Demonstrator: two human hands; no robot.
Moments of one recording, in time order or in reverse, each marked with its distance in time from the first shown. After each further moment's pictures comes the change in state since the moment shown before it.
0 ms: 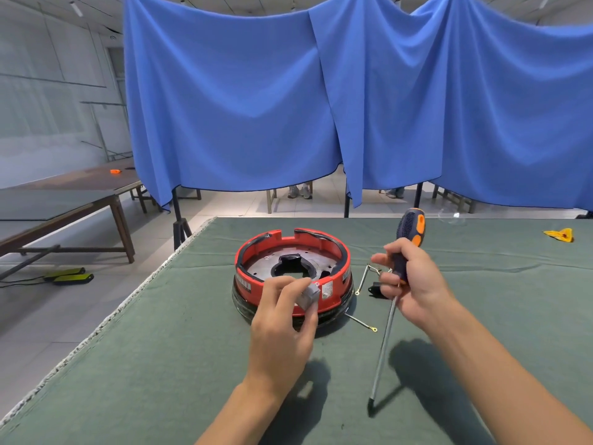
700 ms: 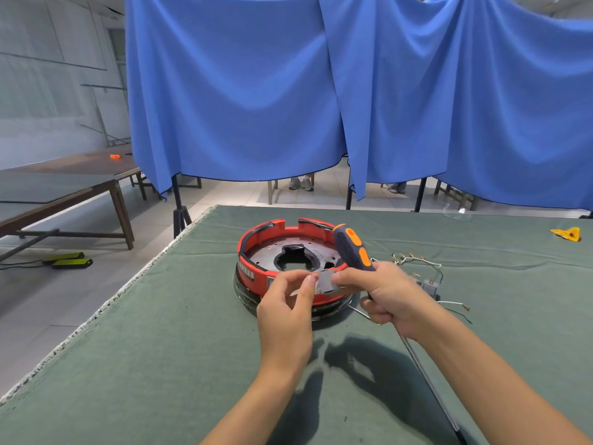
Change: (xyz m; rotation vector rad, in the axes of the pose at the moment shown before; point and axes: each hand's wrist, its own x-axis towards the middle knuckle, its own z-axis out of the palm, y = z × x) left_hand 0.005 0.013 0.009 -0.450 0.059 -0.619; right_hand -0.014 0.026 0.012 -0.660 -0.307 0.020
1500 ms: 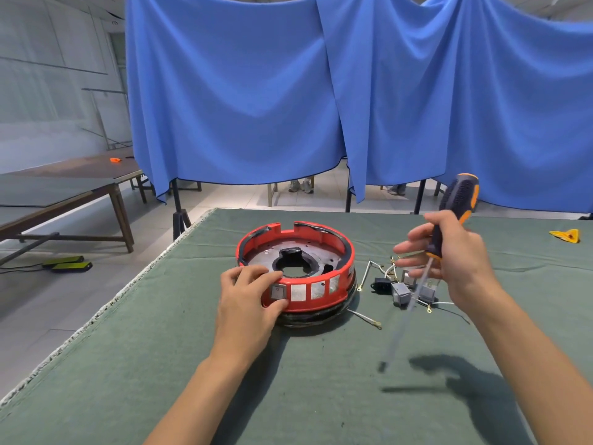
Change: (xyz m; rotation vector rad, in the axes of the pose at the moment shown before) left_hand 0.041 -0.028 -0.046 0.775 -0.168 0.251; right_hand 0.001 -0.025 -0.067 0.269 0.457 -0.215
